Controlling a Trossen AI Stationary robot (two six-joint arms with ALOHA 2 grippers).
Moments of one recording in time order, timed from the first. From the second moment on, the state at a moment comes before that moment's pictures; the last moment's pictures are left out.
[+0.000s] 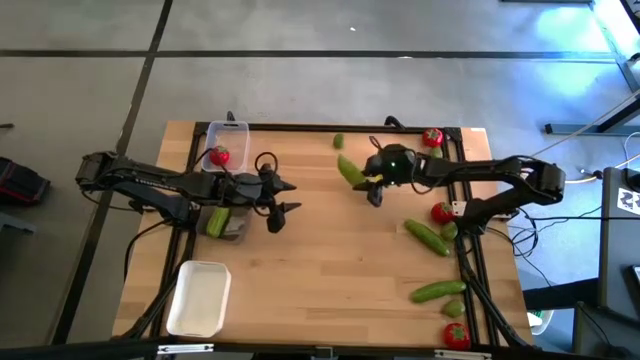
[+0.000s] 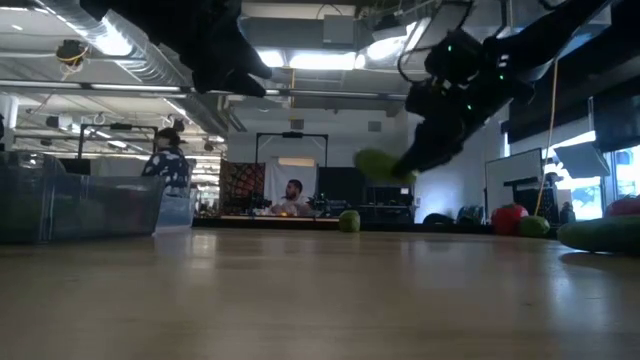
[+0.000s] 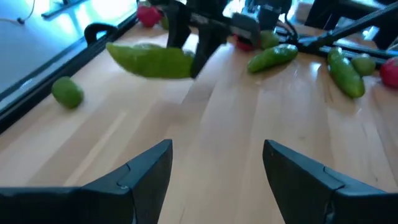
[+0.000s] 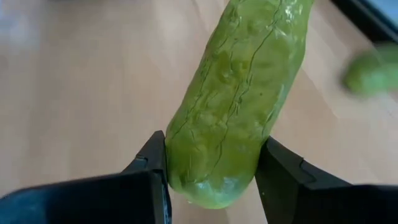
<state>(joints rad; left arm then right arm) -0.05 1.17 0.73 -0.06 -0.30 -0.25 -0.36 1.38 0.68 0.04 -0.14 -0.03</state>
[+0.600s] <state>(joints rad) -0.04 1.36 0.73 0.40 -0.30 -0.32 -0.12 1.38 0.68 0.42 -0.14 -0.11</state>
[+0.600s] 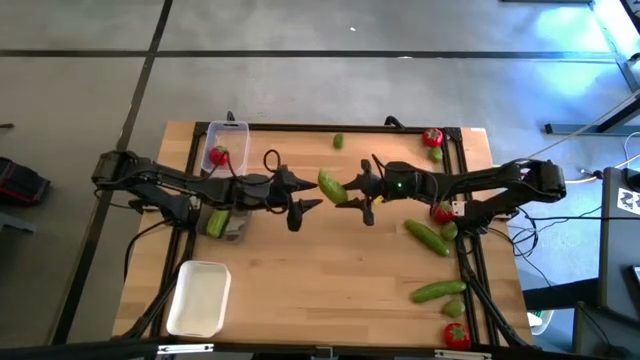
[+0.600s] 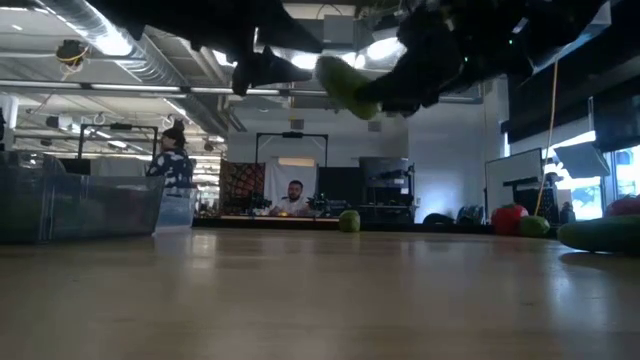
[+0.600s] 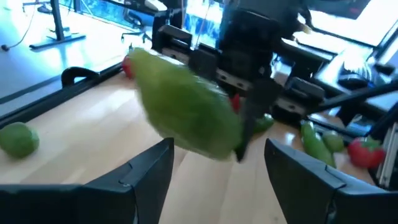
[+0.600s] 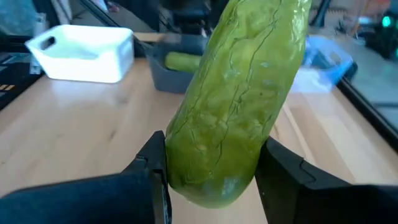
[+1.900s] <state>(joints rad) -0.04 1.47 0.73 0.82 -0.10 -0.21 -0.02 1.38 0.68 0.64 -0.15 -0.09</state>
